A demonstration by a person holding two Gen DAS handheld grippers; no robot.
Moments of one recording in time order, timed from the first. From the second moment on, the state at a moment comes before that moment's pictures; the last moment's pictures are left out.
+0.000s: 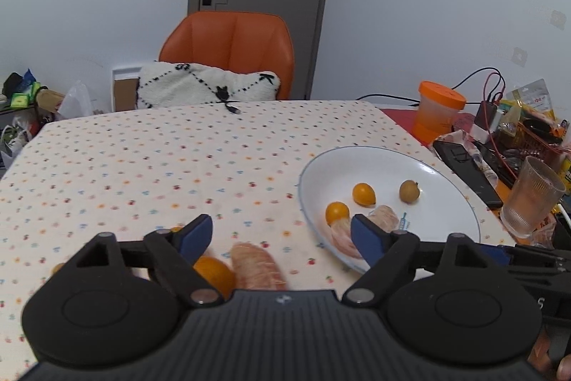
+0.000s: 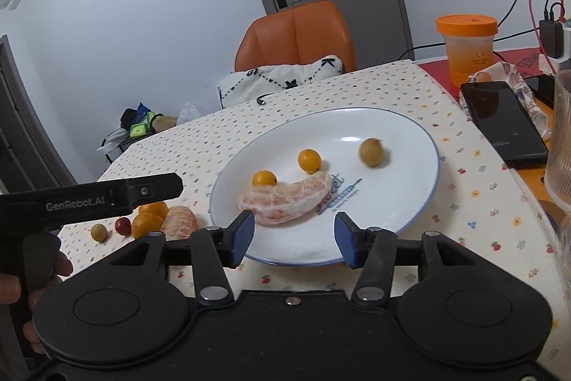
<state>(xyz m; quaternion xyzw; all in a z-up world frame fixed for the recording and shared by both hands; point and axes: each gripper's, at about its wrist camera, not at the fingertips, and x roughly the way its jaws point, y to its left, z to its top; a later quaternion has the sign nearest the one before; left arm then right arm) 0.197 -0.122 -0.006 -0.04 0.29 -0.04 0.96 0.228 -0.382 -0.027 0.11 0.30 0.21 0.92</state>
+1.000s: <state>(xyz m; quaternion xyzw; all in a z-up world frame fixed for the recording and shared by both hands) 0.153 -0.047 -0.019 -0.07 0.31 0.00 0.95 0.214 -0.331 -0.017 0.10 0.29 0.27 0.91</state>
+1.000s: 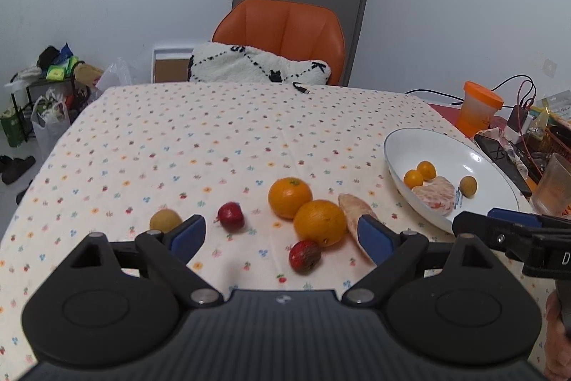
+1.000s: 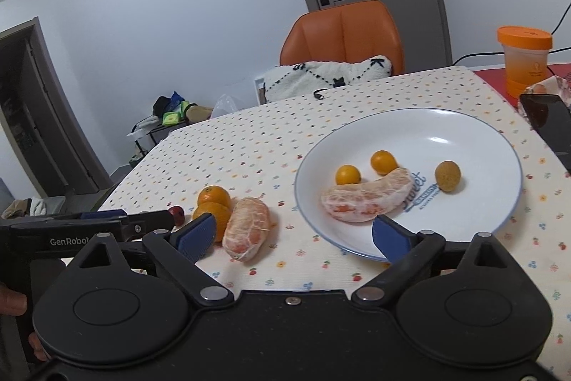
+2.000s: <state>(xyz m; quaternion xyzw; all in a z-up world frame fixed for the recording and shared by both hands) 0.170 -0.039 -0.058 -0.12 0.33 -0.05 0.94 0.222 -0.288 -0.019 0.07 0.32 0.31 0.89</state>
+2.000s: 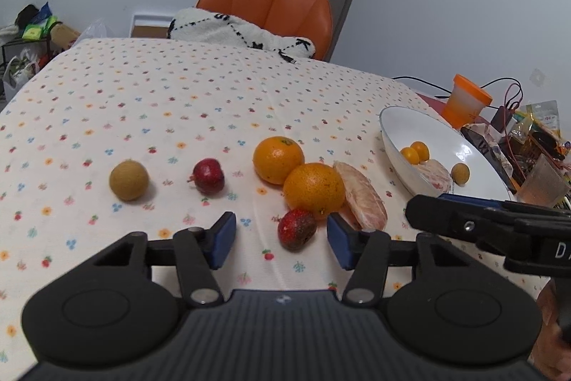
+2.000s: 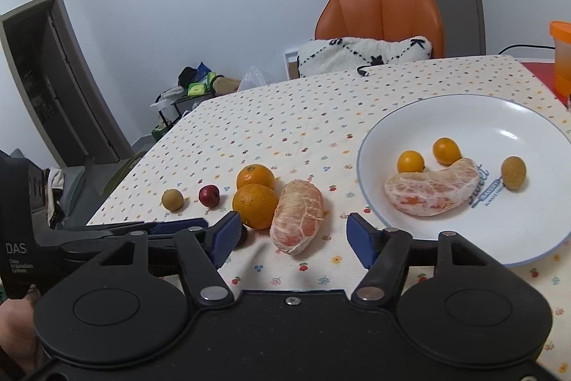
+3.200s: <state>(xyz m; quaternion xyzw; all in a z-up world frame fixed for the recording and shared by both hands) 0.150 0.005 -0.038 -0.12 0.31 -0.03 0.94 0.232 -0.230 -0.020 0.04 0.32 0.35 0.88</state>
